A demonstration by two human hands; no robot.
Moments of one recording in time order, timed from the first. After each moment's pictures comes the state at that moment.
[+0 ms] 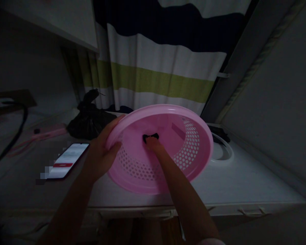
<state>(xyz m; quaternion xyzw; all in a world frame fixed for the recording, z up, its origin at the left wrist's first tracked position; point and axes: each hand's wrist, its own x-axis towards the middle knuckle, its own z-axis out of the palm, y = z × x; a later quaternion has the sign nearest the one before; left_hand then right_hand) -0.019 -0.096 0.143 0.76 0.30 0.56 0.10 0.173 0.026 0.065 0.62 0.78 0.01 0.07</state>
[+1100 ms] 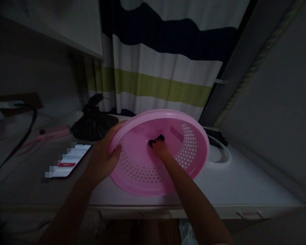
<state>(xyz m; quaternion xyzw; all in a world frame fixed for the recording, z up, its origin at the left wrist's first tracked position) -0.020 -0.107 0.141 0.77 0.31 0.56 0.06 0.191 -0.011 0.075 0.65 0.75 0.07 0.12</state>
